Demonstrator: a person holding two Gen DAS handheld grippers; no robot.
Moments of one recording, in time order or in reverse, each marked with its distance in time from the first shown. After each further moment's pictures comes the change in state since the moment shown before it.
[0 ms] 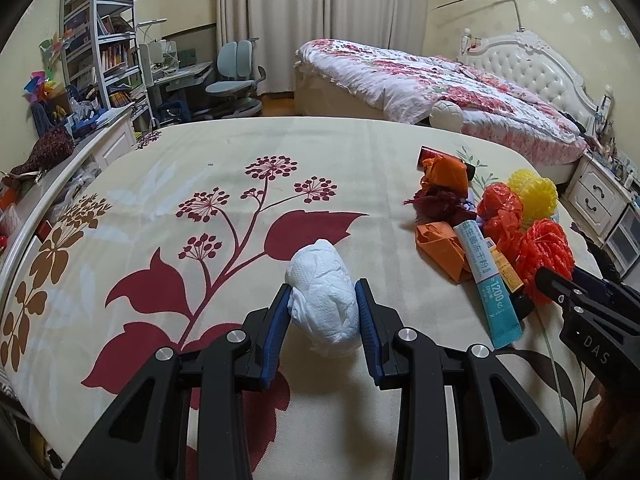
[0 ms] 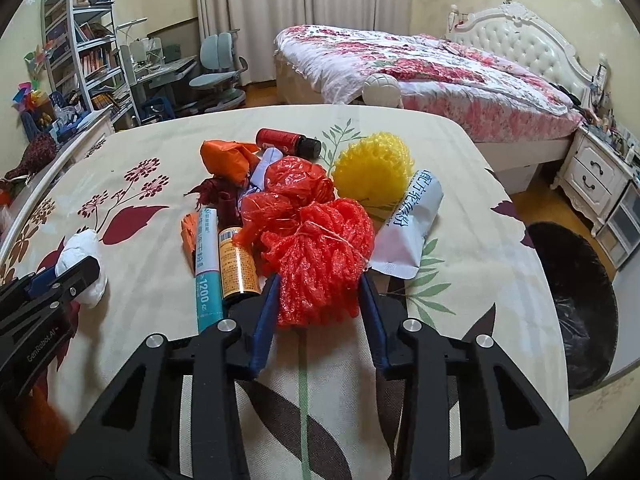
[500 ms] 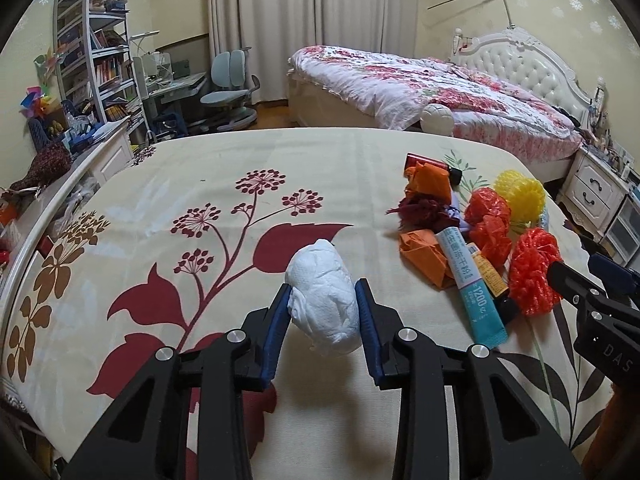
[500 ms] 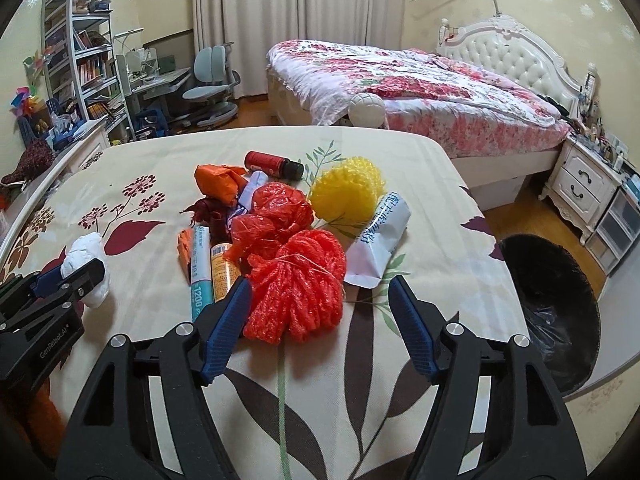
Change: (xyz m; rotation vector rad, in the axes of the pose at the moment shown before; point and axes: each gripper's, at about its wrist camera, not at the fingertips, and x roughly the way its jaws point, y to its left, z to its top) left arm -0.006 -0.011 0.005 0.031 -0.020 0.006; right arm -0.017 -0.008 0.007 -0.008 -0.048 -0.041
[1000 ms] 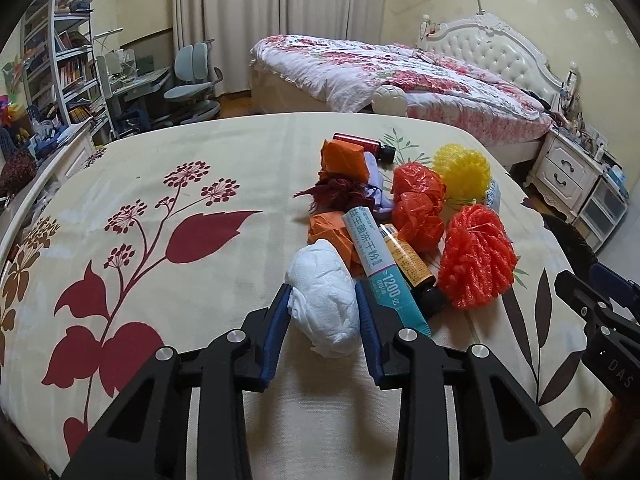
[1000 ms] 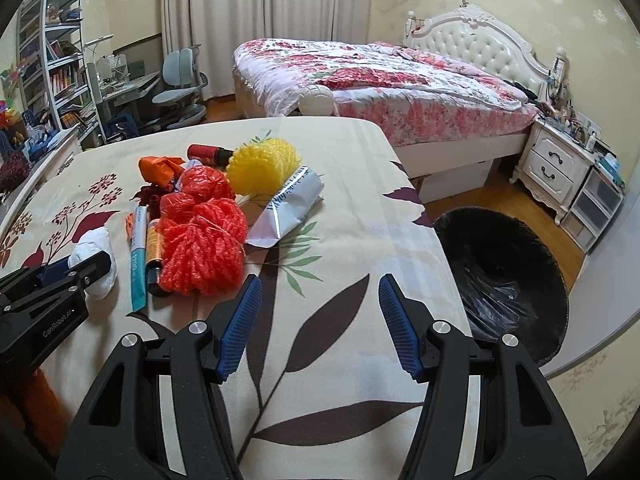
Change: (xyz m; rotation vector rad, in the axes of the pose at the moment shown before) left arm 0.002 -0.054 -0.006 0.053 0.037 -0.108; right arm -0.022 -0.055 -0.024 0.055 0.006 -0.082
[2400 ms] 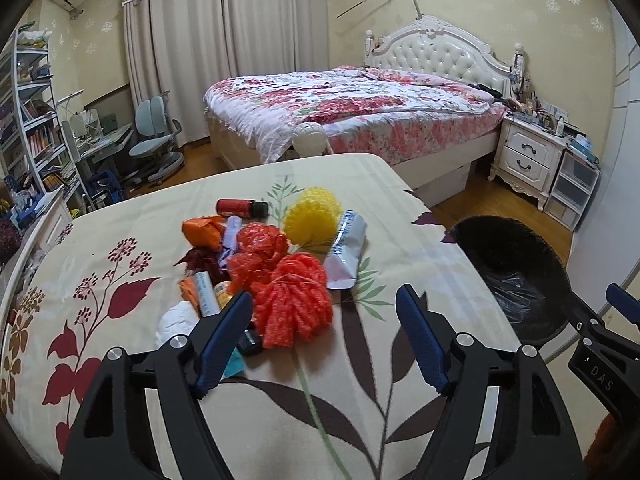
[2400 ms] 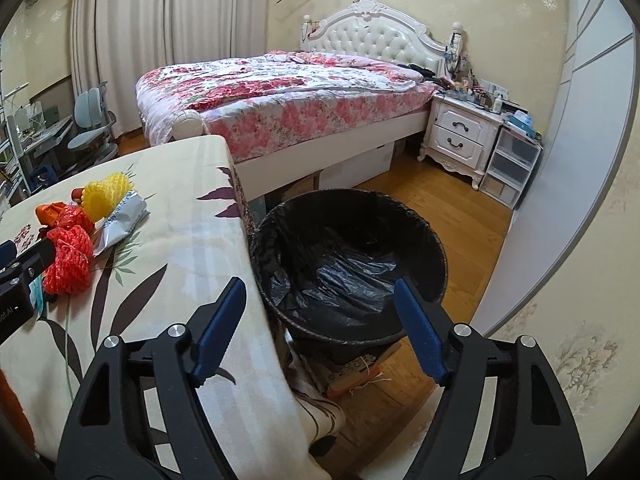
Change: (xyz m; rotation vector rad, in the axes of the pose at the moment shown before) left arm -0.034 -0.118 0.016 0.163 -0.110 -0.037; right arm -0.038 -0.128 -0.036 0.211 -0.042 -0.260
